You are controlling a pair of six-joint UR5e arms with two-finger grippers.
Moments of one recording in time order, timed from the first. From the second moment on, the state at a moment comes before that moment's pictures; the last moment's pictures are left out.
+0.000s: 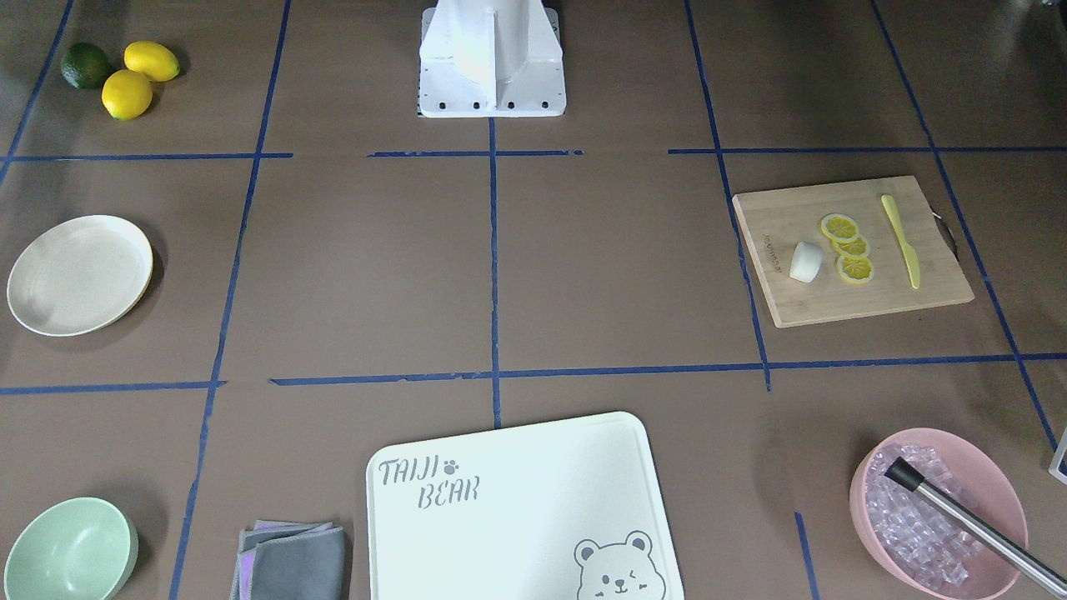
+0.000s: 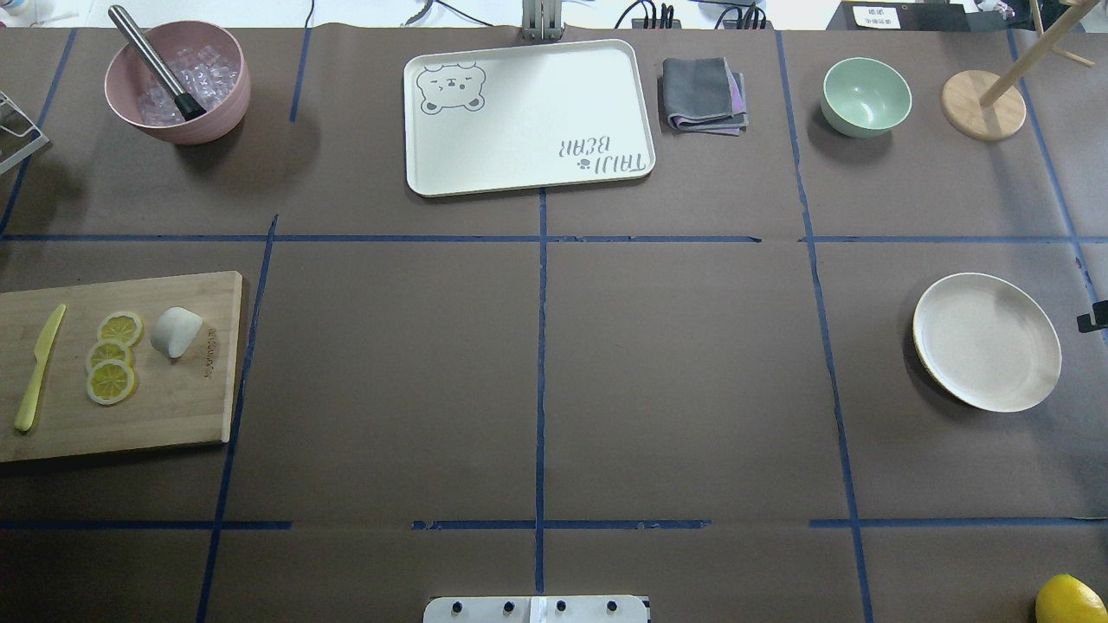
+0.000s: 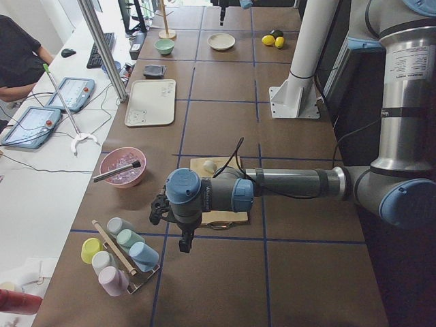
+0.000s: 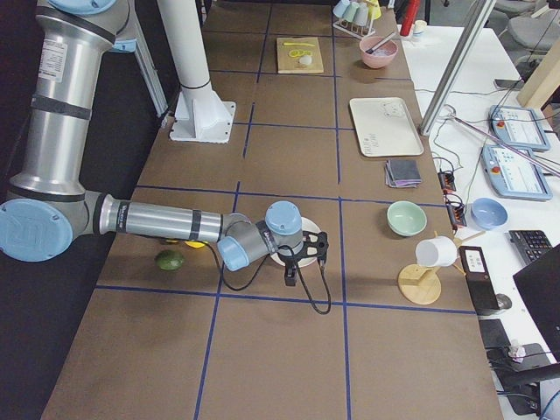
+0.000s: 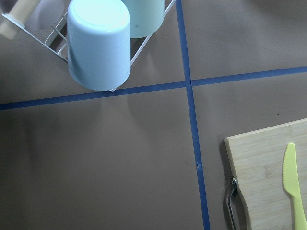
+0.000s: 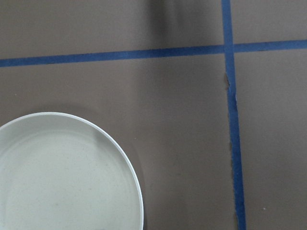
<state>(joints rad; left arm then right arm) -1.62 -1.52 -1.61 -1.60 -2.36 0.14 1.20 -1.80 1.58 -0.84 2.28 0.66</state>
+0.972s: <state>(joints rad) -1.62 -1.52 -1.63 -1.60 -2.36 0.14 1.09 -1.76 1.53 -0.79 2.23 0.79</state>
